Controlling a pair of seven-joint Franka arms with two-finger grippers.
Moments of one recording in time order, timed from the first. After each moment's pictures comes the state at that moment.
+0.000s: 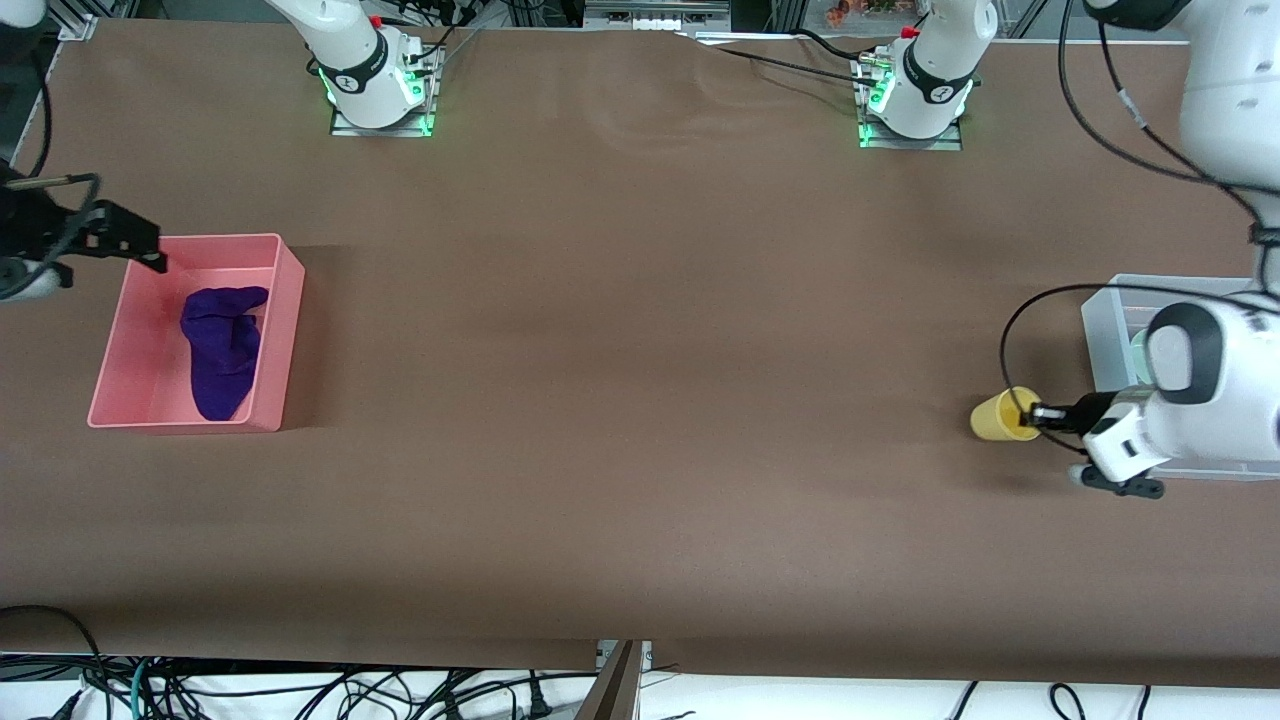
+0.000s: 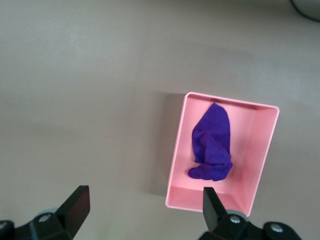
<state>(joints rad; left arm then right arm) 0.31 0.65 -0.17 -1.46 -0.03 1.82 0.31 0.06 0.15 -0.03 -1.39 -0.03 1.49 -0.16</state>
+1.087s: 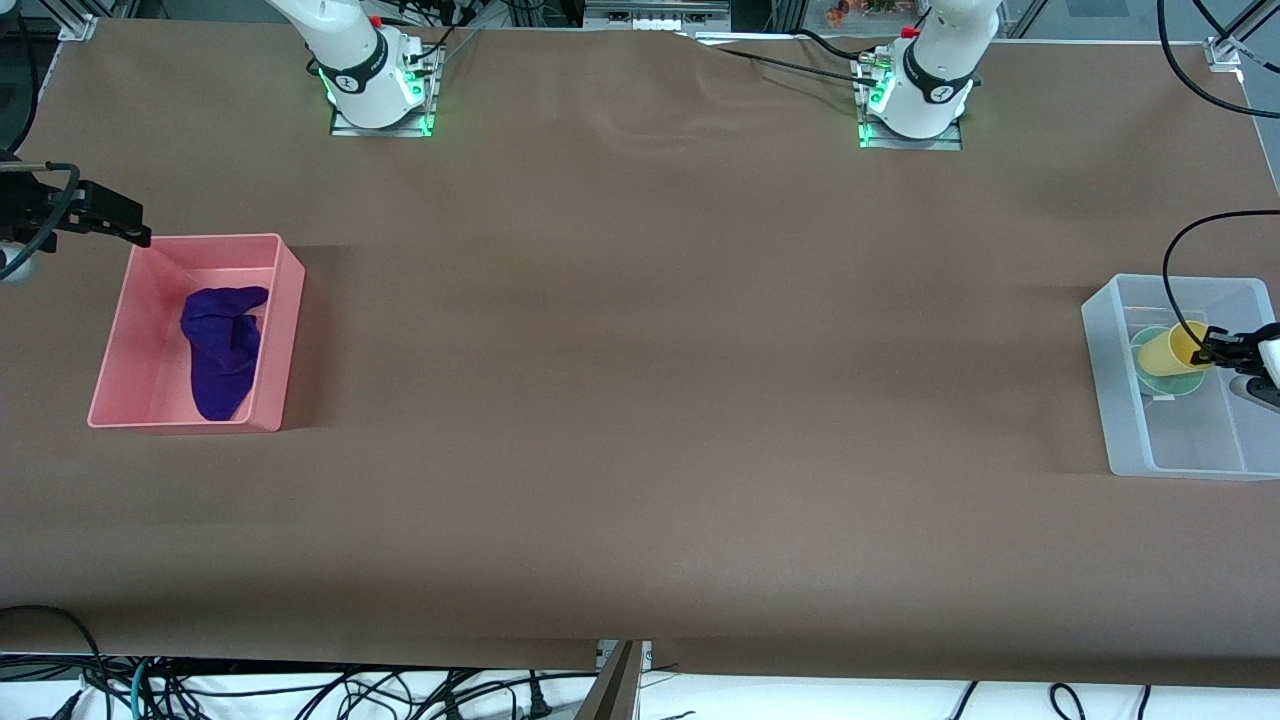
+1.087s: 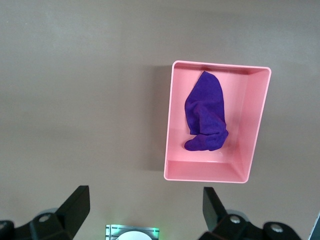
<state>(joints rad) 0.65 0.62 -0.16 -1.57 0.22 1.98 0.82 0.03 0.13 -0.05 -1.40 -0.04 1.40 -0.12</state>
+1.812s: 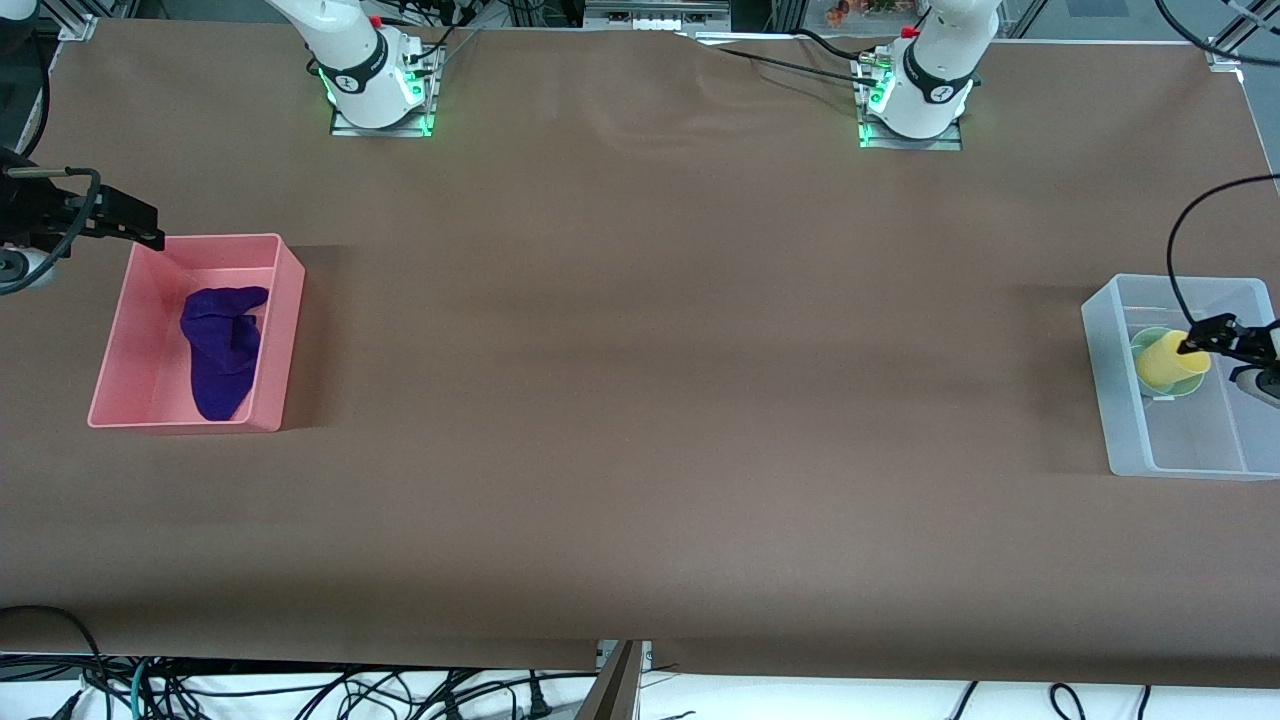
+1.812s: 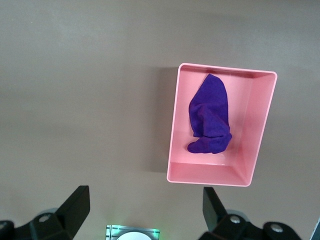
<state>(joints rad) 0.64 0.43 -0.38 -1.55 0.22 1.76 0.67 0.04 0.15 -0.04 -1.39 -0.04 1.40 -0.12</state>
